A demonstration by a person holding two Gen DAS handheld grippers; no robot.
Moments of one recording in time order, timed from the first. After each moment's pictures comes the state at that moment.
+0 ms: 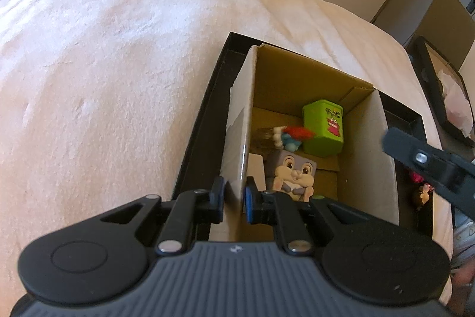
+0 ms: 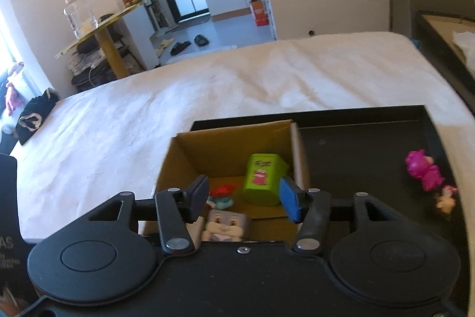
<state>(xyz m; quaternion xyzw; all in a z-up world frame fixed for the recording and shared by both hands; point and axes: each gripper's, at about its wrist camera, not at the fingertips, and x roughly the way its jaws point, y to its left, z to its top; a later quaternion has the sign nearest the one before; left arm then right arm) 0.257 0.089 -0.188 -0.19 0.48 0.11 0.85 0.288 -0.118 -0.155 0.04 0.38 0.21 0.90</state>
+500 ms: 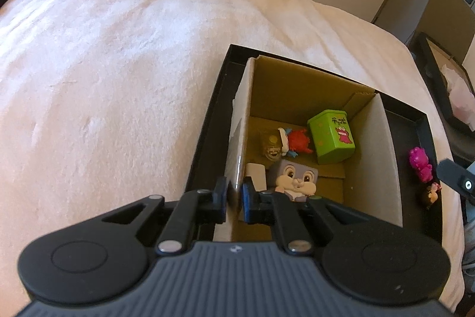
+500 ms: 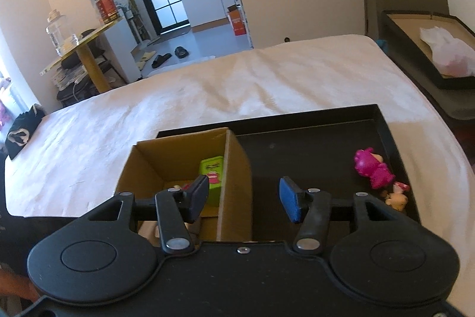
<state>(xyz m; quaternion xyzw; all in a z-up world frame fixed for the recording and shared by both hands) 0.258 0.087 -0.178 -0.16 0.48 0.11 0.86 0.289 -0.175 -0.156 0.06 0.37 0.18 0.91</state>
